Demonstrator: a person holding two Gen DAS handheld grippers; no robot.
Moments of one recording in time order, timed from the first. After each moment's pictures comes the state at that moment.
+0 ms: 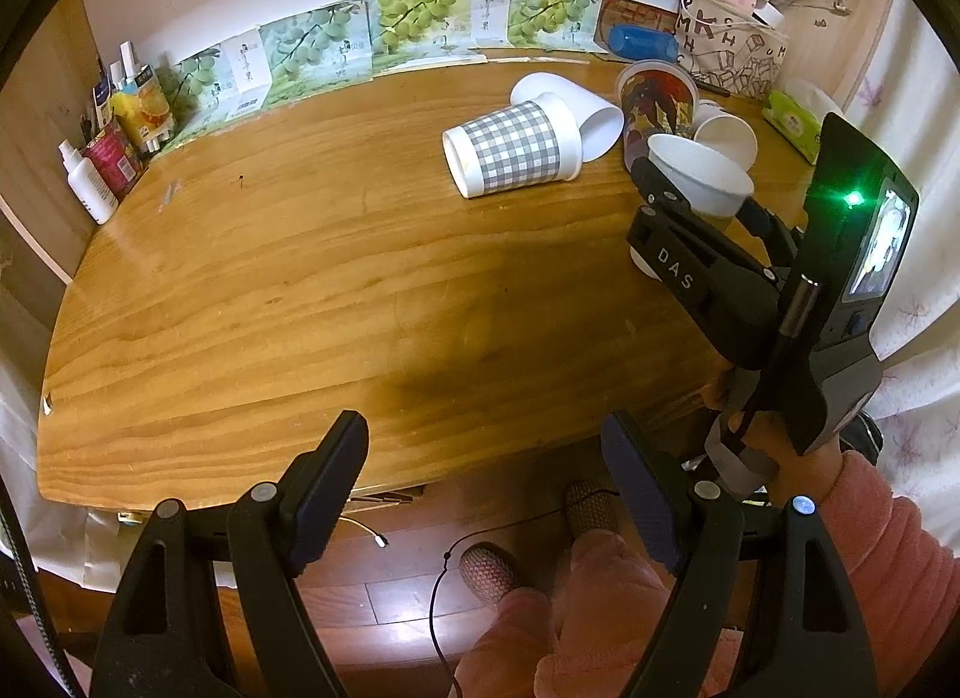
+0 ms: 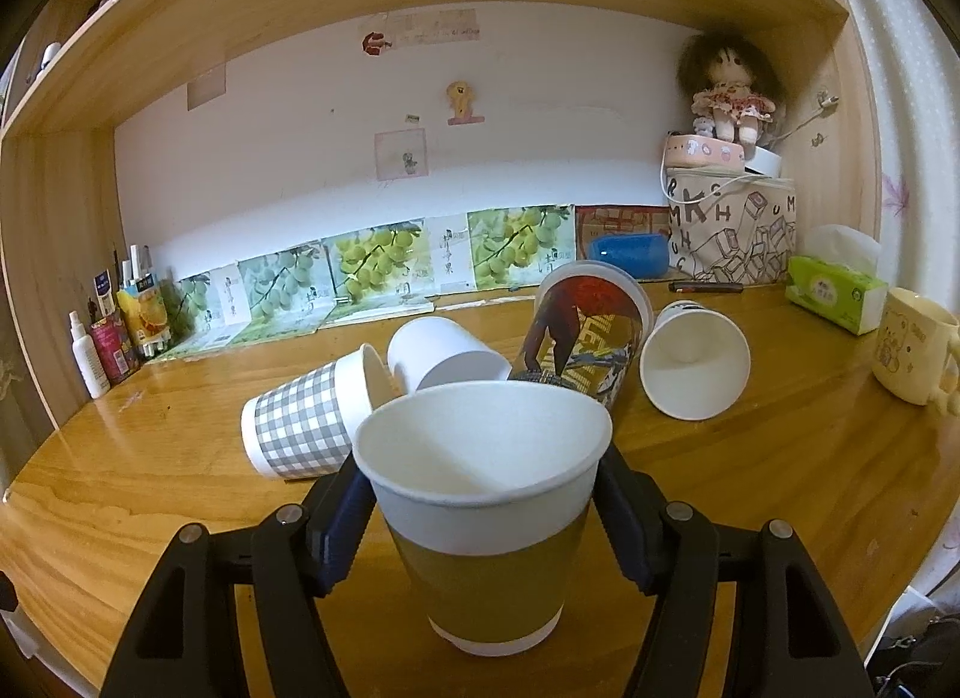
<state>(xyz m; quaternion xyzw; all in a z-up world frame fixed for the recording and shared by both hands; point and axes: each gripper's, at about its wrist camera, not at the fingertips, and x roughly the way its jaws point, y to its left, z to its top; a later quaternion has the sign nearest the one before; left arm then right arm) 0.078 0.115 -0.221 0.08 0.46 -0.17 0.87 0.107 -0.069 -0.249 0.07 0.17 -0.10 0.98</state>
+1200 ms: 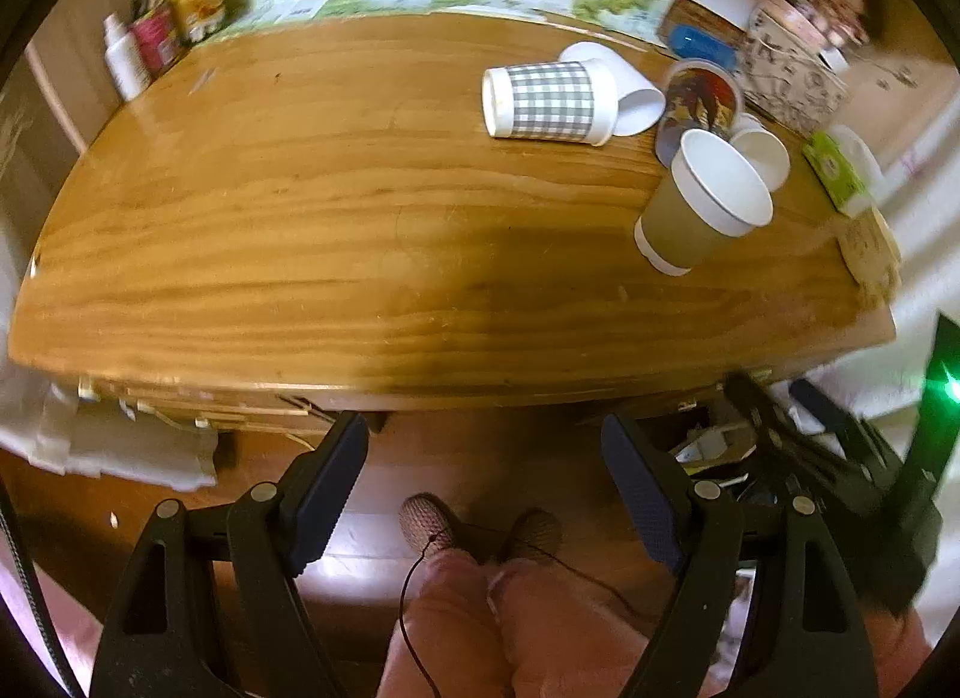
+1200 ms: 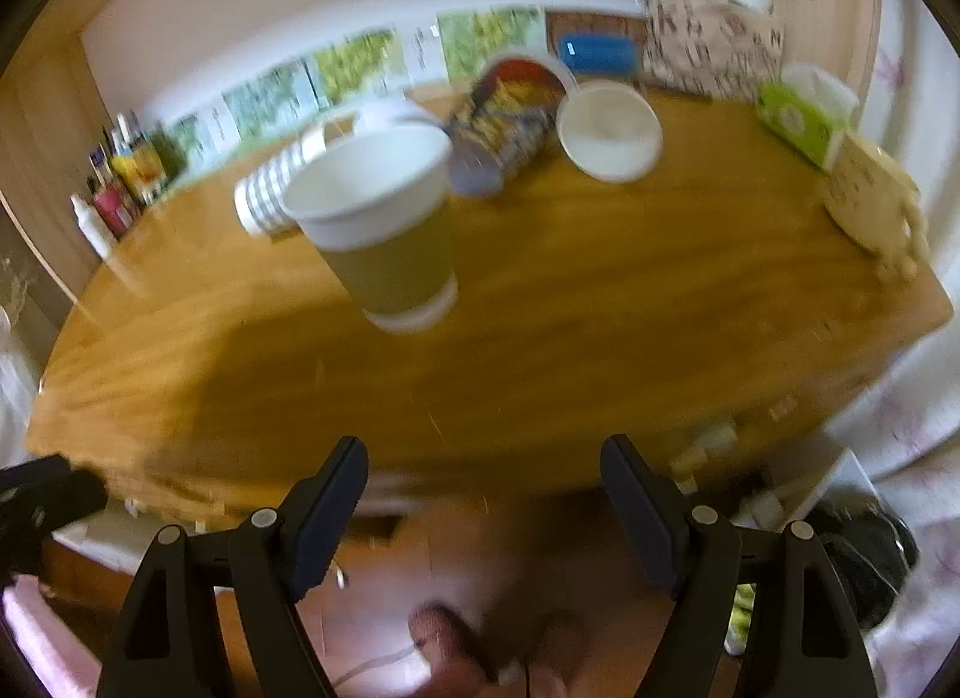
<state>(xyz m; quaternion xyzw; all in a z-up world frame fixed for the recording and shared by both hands) 0.064 0.112 -0.231 -0.02 0.52 -0.11 0.85 0.029 -0.102 -0.254 0.09 0.45 -0.07 0.88</state>
